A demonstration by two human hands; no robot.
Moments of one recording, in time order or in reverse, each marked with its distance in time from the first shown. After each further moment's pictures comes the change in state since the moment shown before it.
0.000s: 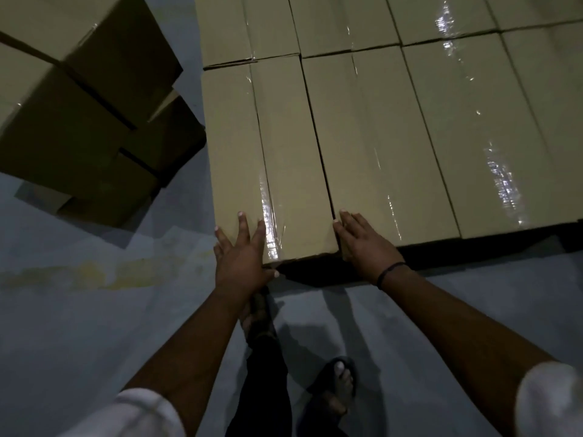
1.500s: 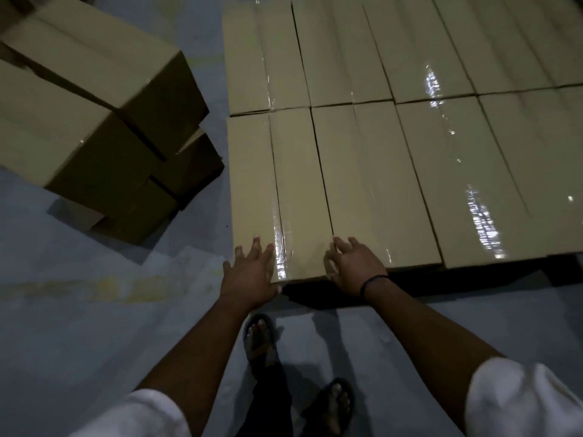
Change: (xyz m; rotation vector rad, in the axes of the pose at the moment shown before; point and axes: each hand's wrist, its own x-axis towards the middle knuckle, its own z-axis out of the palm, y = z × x) left_hand -0.037 0.003 -0.057 -0.046 -0.034 0.044; right_hand -0.003 -0.039 -0.050 -0.147 -0.052 0.021
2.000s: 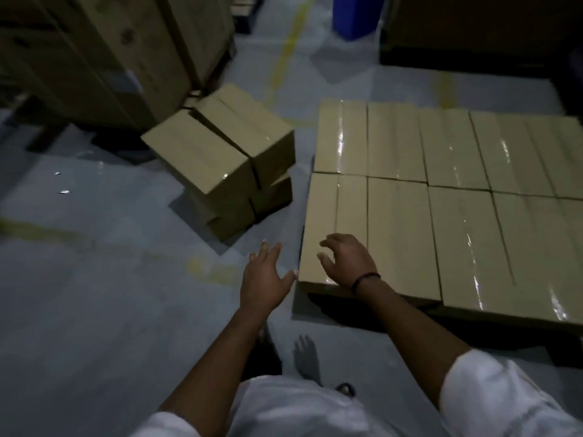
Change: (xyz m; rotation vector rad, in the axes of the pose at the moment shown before) left_hand -0.291 -0.015 -0.154 -0.521 0.458 -0.167; right_hand -0.169 -0.185 -0.235 0.265 0.338 -0.188
